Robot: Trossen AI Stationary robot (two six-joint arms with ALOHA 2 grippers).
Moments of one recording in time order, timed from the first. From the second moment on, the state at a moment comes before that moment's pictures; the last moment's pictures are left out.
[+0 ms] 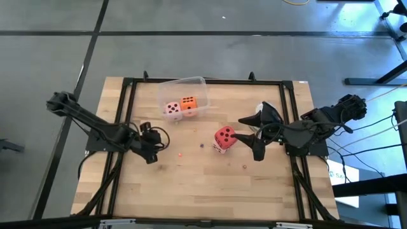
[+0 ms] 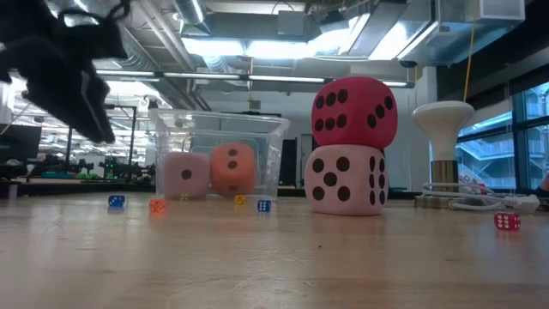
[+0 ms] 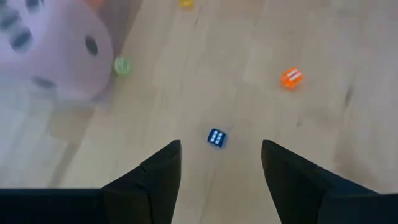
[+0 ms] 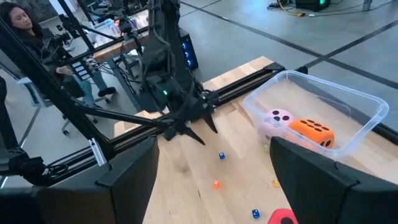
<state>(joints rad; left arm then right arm) -0.39 0.98 0.58 -0.64 -0.45 -0.61 0.54 1.29 1.57 -0.71 0.70 0.62</state>
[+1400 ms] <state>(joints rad) -0.01 1.12 0.29 -0.09 -0.01 -0.04 0.54 1.29 1.57 -0.68 0.70 0.61</state>
